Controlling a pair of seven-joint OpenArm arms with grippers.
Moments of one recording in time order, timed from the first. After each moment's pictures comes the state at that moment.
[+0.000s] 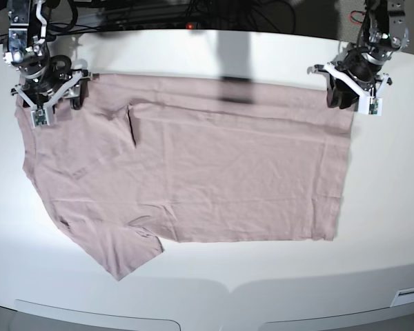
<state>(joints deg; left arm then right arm) 26.7 -13.3 -9.0 87.9 -18.7 -18.5 22.1 -27.4 19.4 16.8 90.2 10.6 25.2 -33.0</state>
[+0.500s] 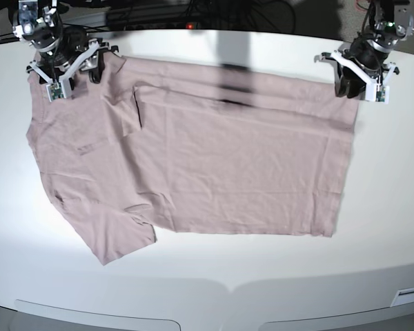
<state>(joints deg) 31.1 -15.4 -9.8 88.4 -18.7 -18.4 19.3 -35.8 19.0 16.6 97.0 11.4 26.7 -33.5</state>
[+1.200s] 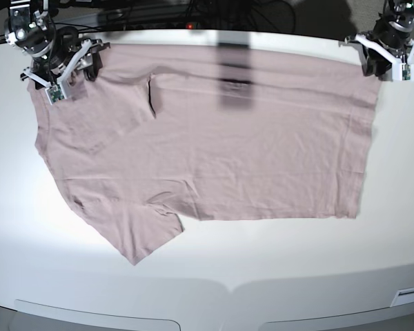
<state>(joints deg) 38.9 -16.3 -16.5 89.0 -21.8 -17.2 19.2 -36.0 24.5 15.9 97.3 9.4 26.9 -34.8</state>
